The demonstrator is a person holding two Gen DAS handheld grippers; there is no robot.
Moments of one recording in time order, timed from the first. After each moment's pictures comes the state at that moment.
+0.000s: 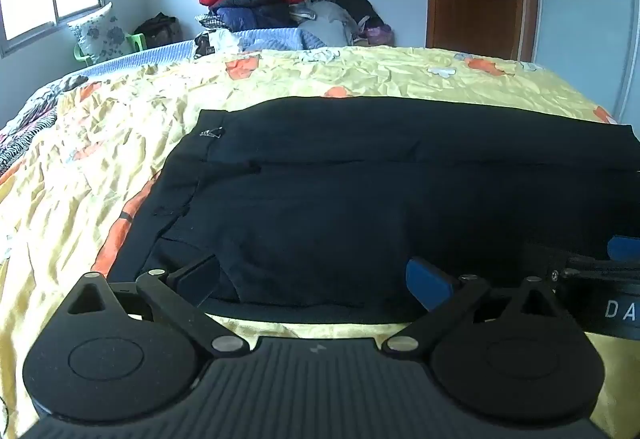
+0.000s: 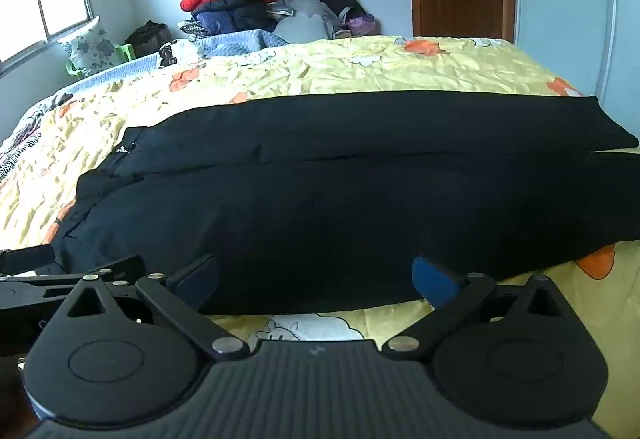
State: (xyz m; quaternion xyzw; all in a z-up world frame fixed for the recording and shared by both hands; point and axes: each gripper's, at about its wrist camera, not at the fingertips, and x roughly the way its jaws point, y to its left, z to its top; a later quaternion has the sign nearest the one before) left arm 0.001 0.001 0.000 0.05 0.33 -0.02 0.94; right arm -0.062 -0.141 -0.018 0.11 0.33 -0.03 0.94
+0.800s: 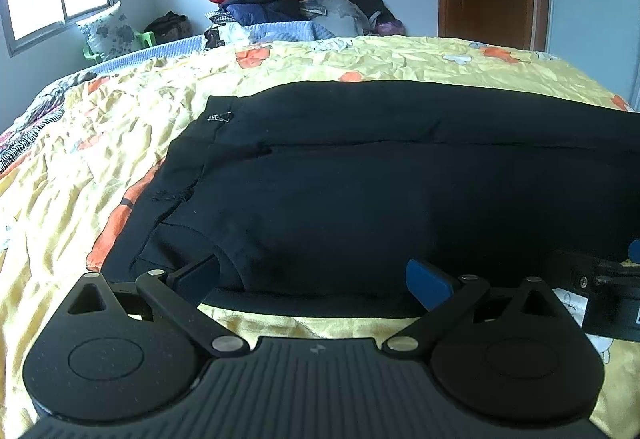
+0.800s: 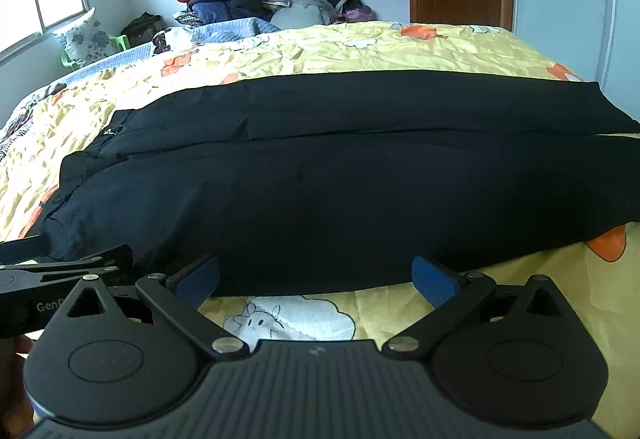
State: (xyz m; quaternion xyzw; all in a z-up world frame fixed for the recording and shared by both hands) left arm 0.008 0.002 -0.028 0.07 0.33 0.00 0.94; right arm -0.060 -0.149 -0.036 0.11 0.34 -0.03 0.93
